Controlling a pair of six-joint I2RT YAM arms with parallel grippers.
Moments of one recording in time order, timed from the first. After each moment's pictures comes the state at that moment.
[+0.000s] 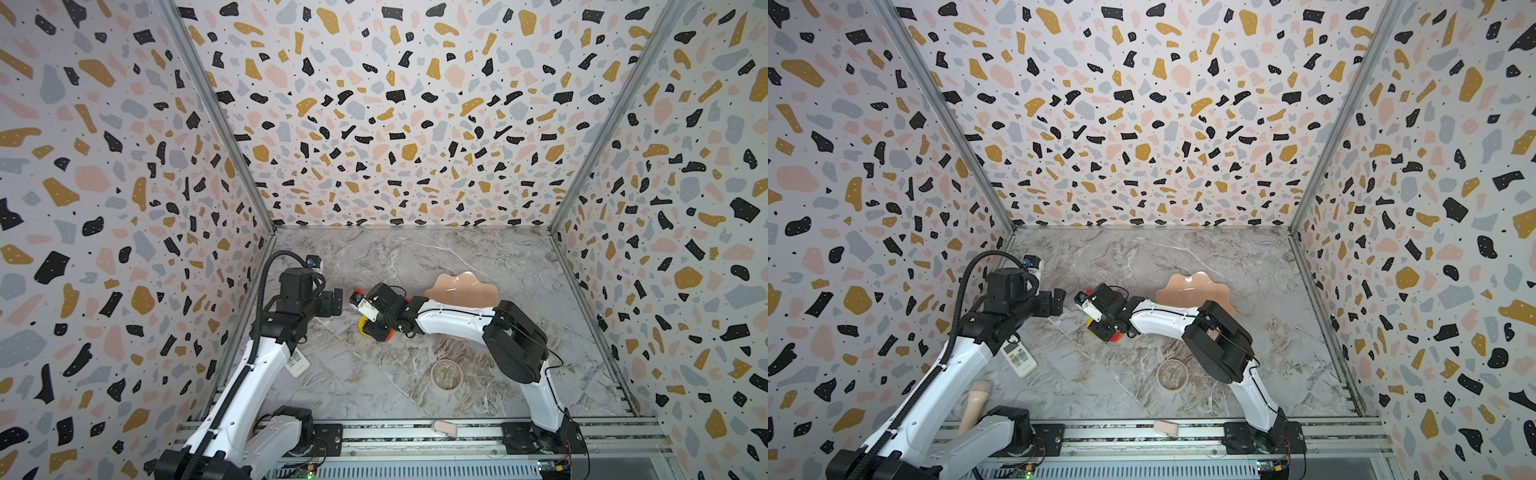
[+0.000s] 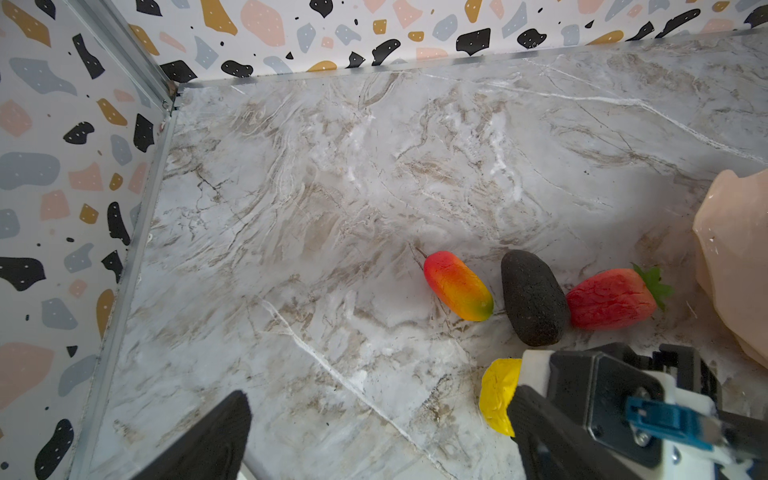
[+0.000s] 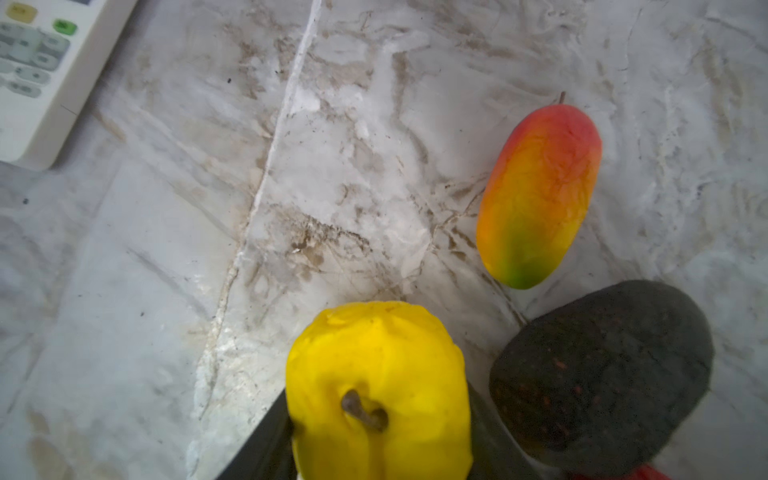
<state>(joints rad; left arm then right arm) -0.15 1.00 0.86 -0.54 -0.05 -0.01 1.01 2.11 1.53 -0.31 -0.07 -0.10</state>
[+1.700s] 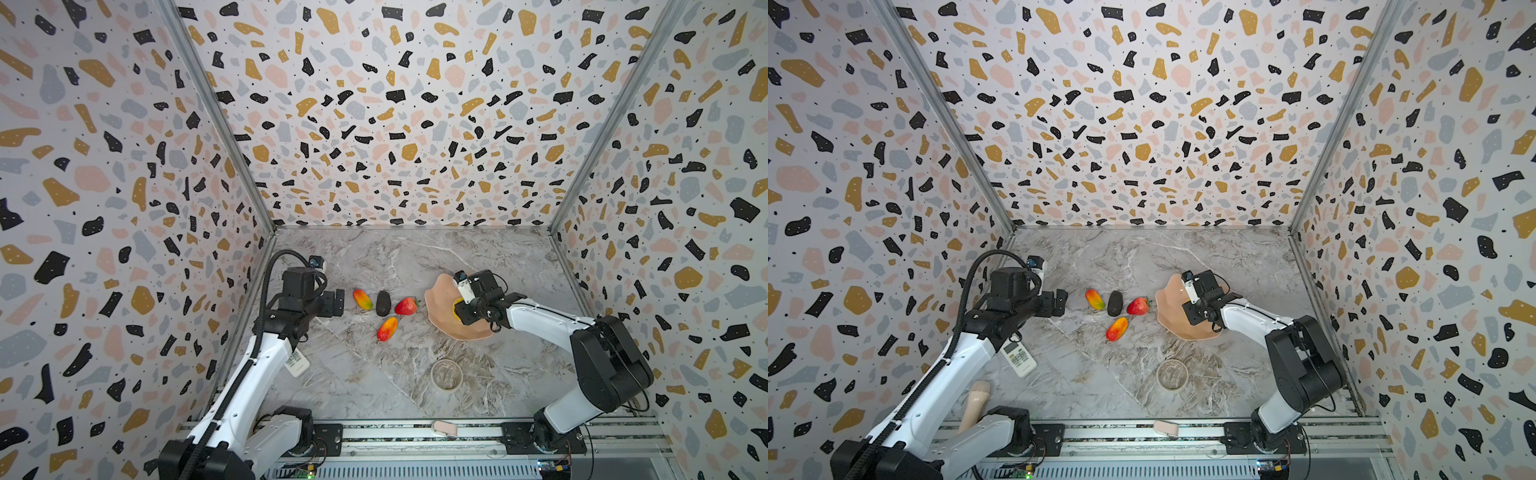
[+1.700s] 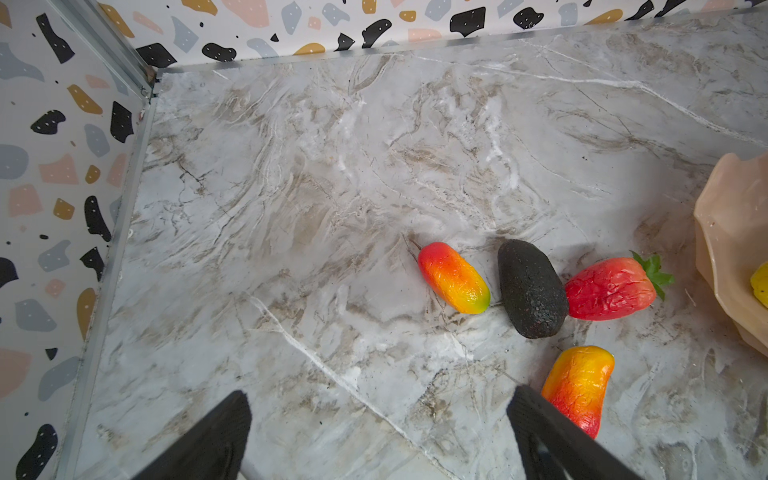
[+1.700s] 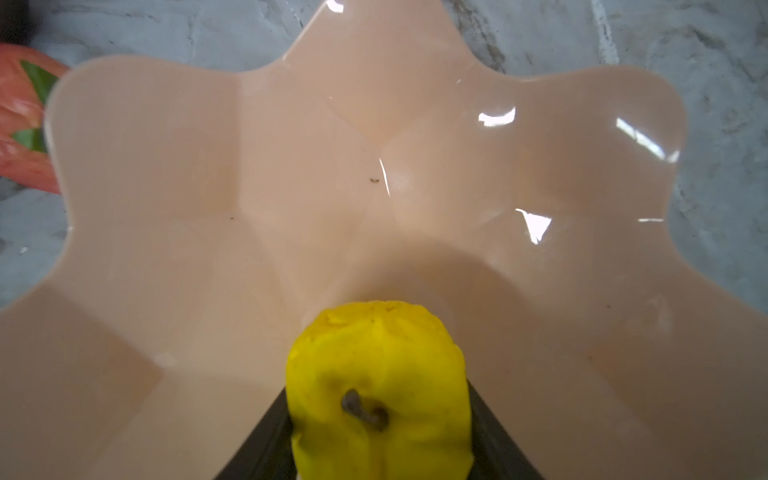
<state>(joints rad) -0.15 1.03 0.86 -0.54 -0.03 0.00 0.48 1.58 0.89 -0.26 0.01 -0.06</state>
